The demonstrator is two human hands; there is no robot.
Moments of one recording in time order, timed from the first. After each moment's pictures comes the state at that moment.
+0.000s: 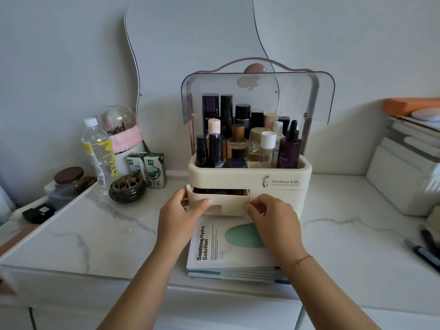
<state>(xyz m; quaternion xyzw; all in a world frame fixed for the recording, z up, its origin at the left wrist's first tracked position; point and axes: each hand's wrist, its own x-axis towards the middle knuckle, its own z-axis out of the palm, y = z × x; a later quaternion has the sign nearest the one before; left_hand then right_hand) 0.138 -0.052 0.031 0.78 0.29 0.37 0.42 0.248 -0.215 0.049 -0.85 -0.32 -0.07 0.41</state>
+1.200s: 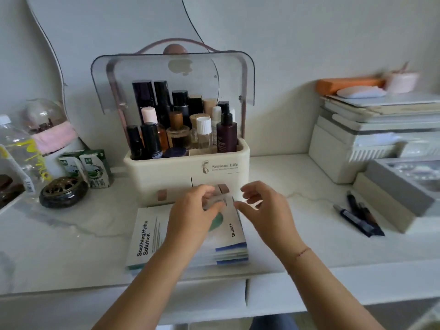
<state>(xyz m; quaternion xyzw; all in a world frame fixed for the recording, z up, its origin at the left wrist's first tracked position) 0.197 -0.165 0.046 0.89 0.20 0.29 0.29 0.283 -0.303 0.035 -0.83 -0.30 -0.09 0.46</state>
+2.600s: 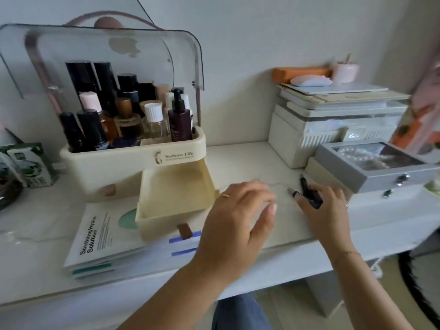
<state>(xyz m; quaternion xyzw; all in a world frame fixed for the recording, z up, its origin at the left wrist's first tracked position) 0.199 -0.293 0.059 0.87 -0.13 0.38 0.28 0.339 -0.466 0.001 -0.90 -0.03 -0.17 0.39</state>
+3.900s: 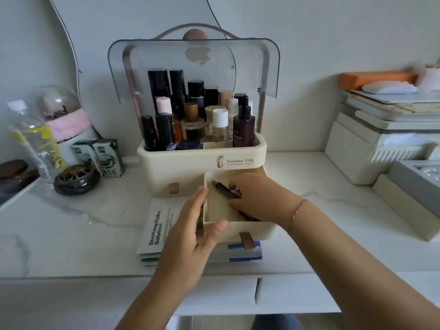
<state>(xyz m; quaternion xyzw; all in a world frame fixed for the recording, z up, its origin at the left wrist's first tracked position) 0.131 -0.169 0.022 0.85 0.11 0.29 0.43 0.270 -0.261 0.103 -0.88 -0.46 0.04 0.10</state>
